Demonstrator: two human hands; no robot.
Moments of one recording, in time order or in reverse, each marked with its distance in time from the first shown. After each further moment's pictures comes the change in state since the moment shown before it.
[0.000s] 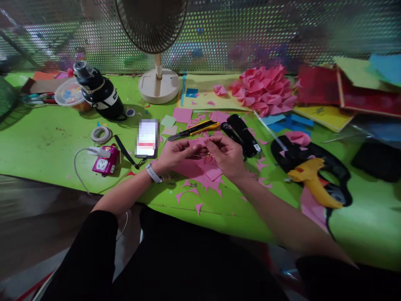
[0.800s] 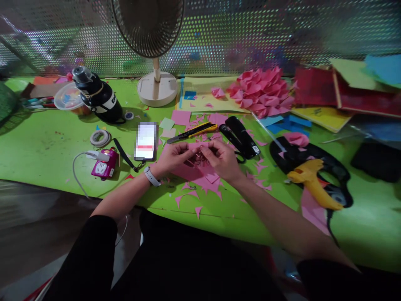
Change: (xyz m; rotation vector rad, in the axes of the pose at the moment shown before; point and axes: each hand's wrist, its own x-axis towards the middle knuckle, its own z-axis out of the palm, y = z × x) left_hand -0.002 0.005 -0.002 0.259 0.050 -0.017; right_hand 0.000 0.003 -0.002 -0.121 -0.139 0.041
